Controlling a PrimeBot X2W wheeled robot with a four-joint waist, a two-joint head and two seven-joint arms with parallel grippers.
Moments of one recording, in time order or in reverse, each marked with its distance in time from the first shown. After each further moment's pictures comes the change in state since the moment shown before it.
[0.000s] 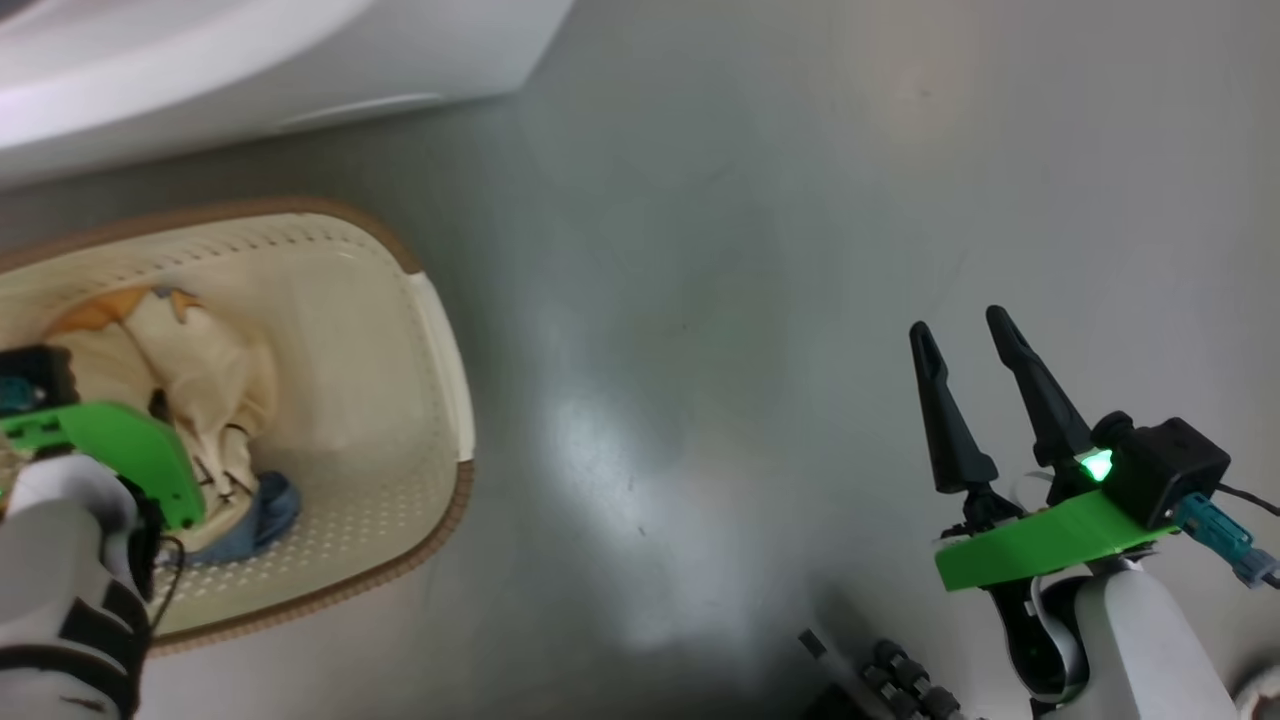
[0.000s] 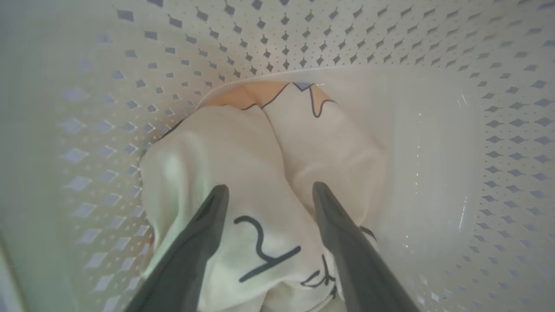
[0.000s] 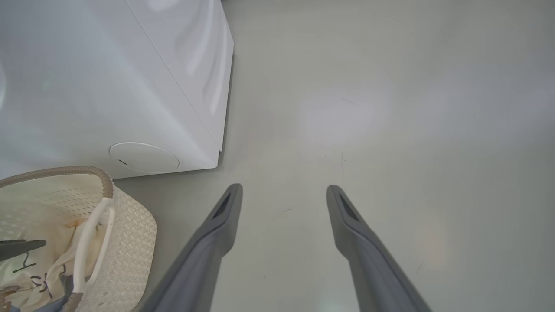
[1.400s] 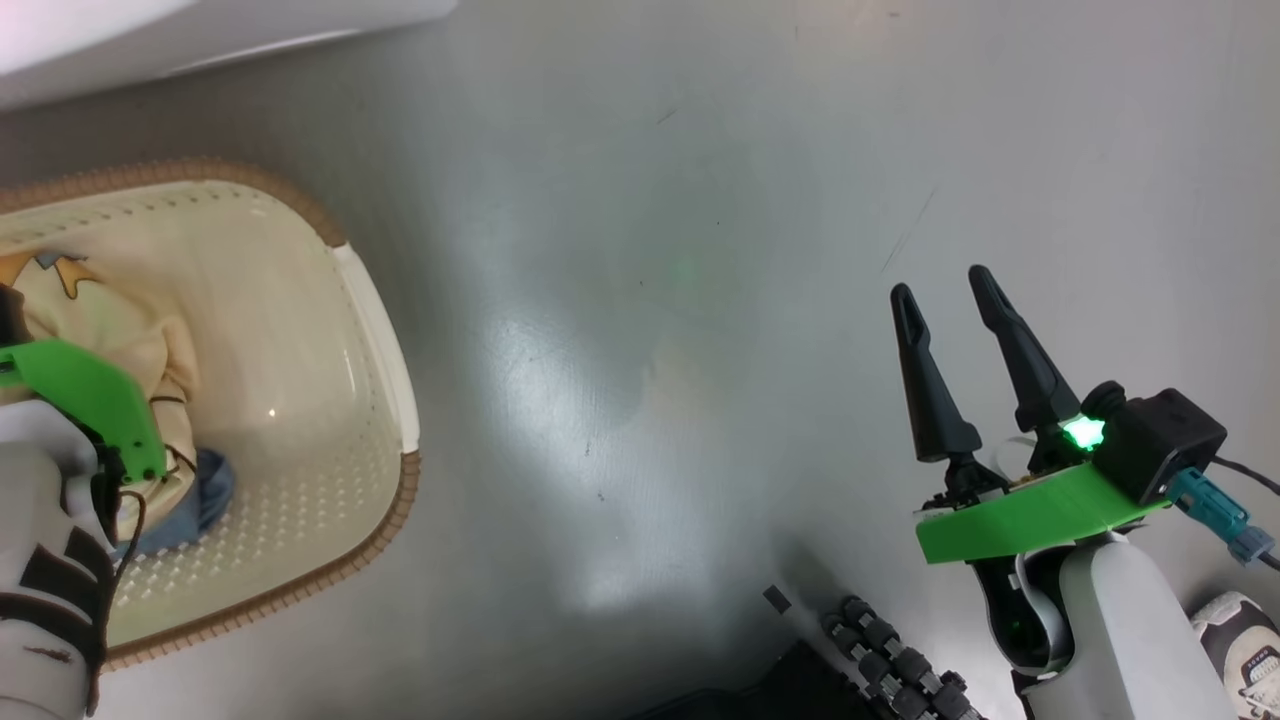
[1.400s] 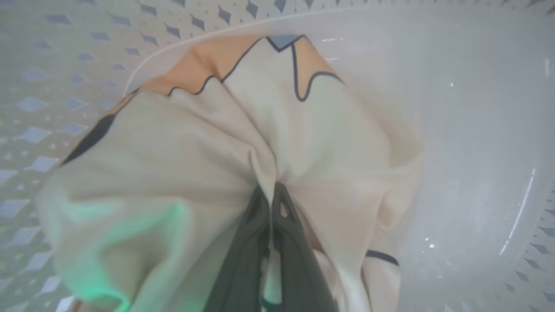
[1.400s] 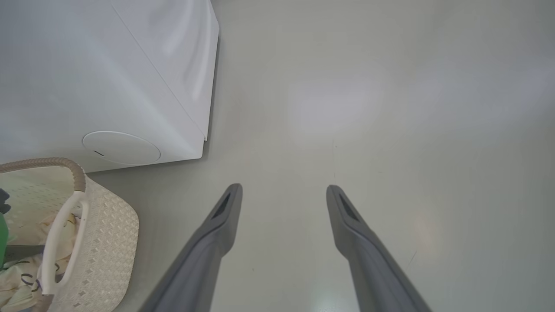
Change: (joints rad) left arm -0.122 0.033 -0.060 0.056 -0.009 0.068 0.118; right arm -0.044 0.026 0.021 -0.025 0.007 0.000 -0.001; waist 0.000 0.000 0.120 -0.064
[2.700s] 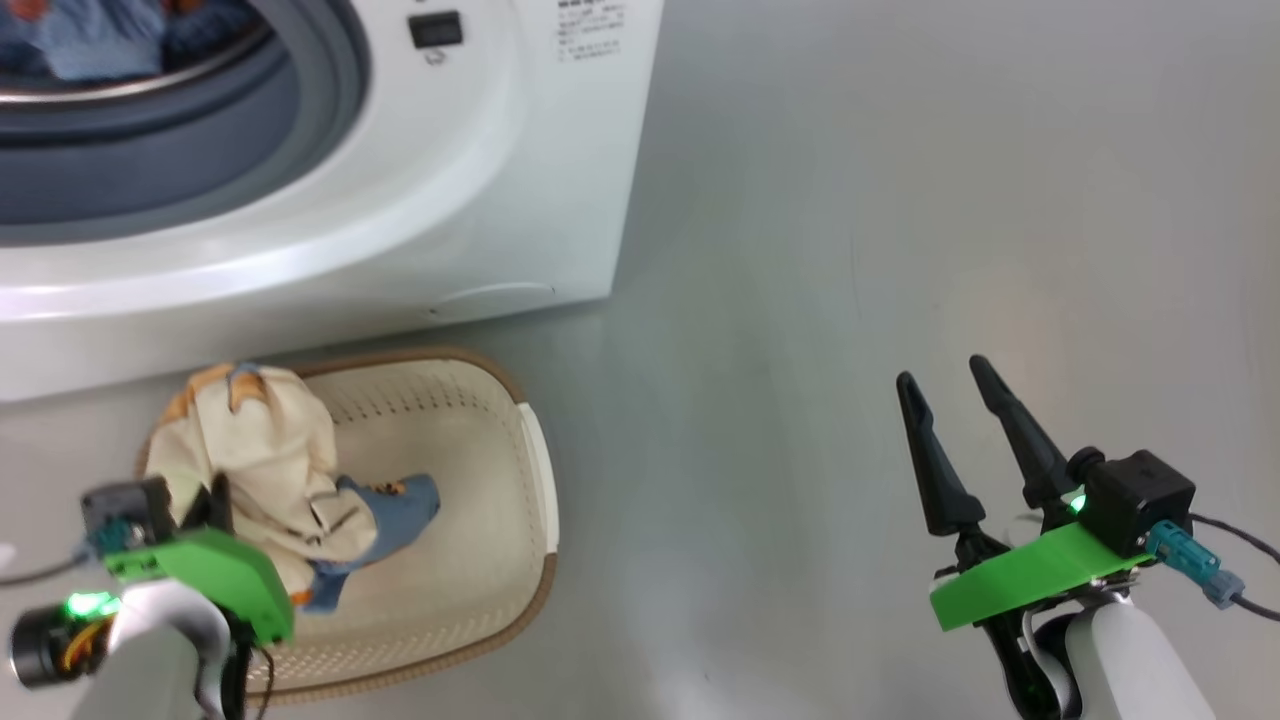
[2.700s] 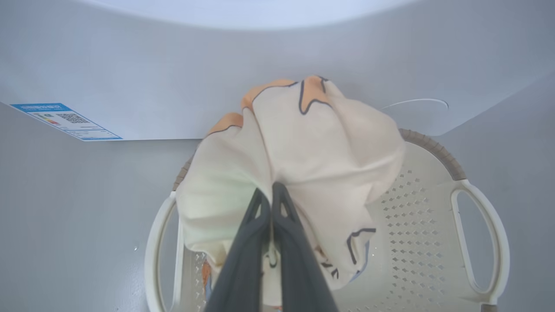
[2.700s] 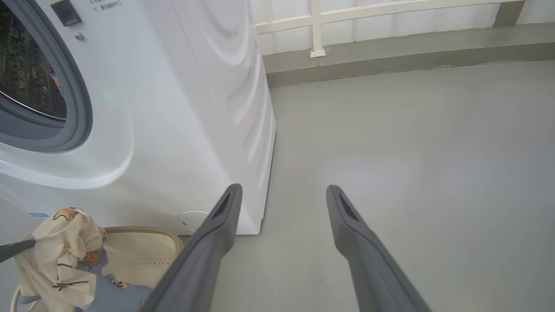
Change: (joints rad) left arm 0.396 -0.085 0.037 -0.287 -0.063 -0.072 -0.297; right arm 0.072 -0.040 0.000 0.086 -0.021 0.000 0.000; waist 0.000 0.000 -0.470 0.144
